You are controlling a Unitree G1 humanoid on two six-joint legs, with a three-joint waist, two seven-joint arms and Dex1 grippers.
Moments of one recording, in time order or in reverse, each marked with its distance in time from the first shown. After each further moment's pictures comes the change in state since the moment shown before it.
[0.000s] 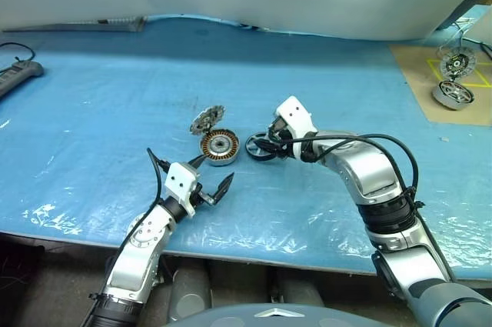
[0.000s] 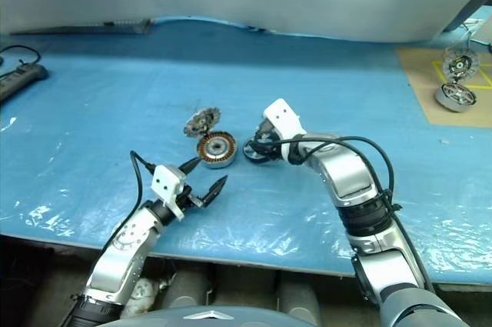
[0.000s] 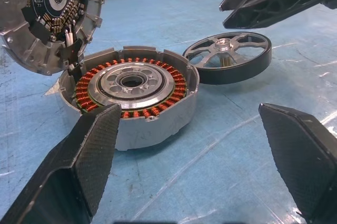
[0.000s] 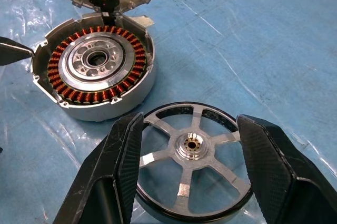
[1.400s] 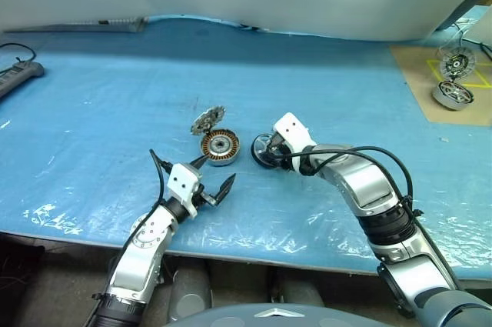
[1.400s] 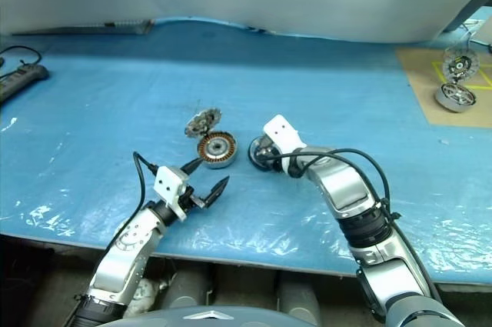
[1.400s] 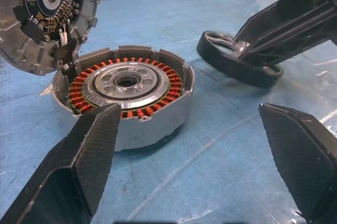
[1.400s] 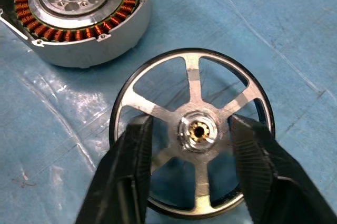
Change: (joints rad) left arm -0.002 -0.014 -0.007 0.020 0.018 -0.018 0.000; right arm 0.063 -0.029 0.055 -0.017 -0.020 0.028 -0.062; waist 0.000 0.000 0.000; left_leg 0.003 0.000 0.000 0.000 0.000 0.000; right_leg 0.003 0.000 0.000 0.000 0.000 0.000
